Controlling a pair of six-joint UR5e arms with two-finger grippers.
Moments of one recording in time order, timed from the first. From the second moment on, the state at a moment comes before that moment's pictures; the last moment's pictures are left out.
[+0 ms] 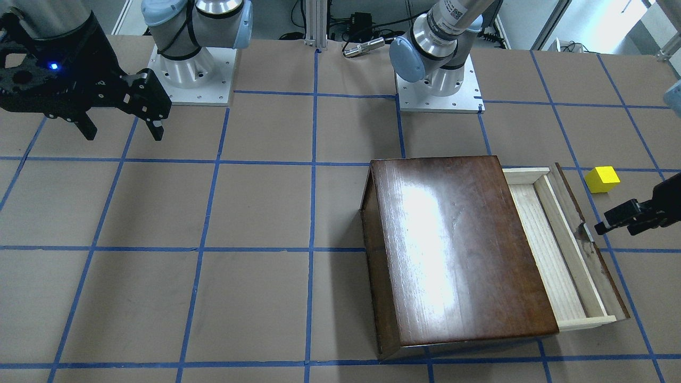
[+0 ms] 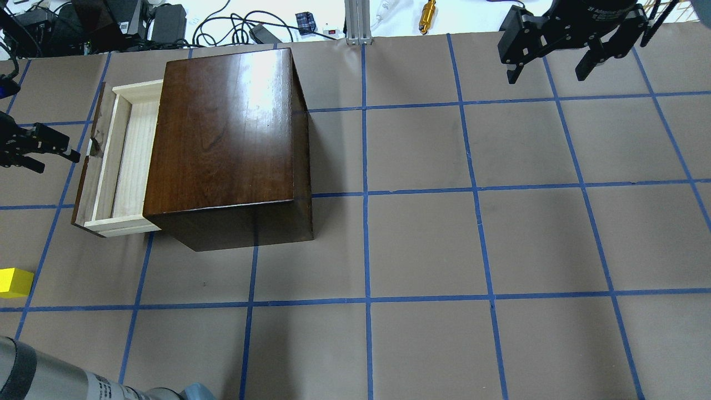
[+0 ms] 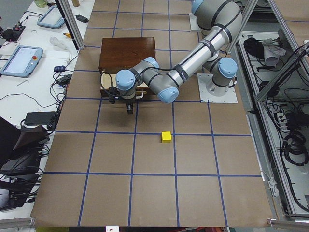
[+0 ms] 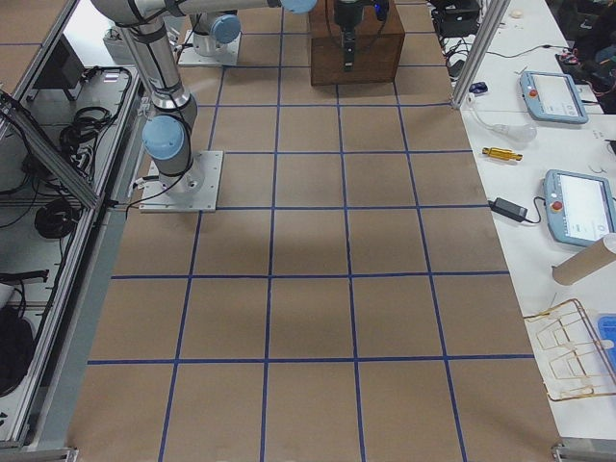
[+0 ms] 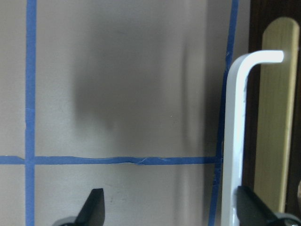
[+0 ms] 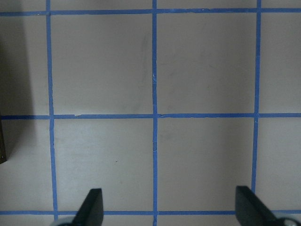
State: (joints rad) left arm -0.89 -1.94 -1.55 -1.33 1.39 0.61; right arm 1.54 -1.53 1.41 -1.53 -1.56 -0.04
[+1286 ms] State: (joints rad) left arm -0.68 -1.79 -1.78 -1.20 1.62 1.84; right arm 1.54 -1.53 1.41 -1.53 -1.56 -0.04
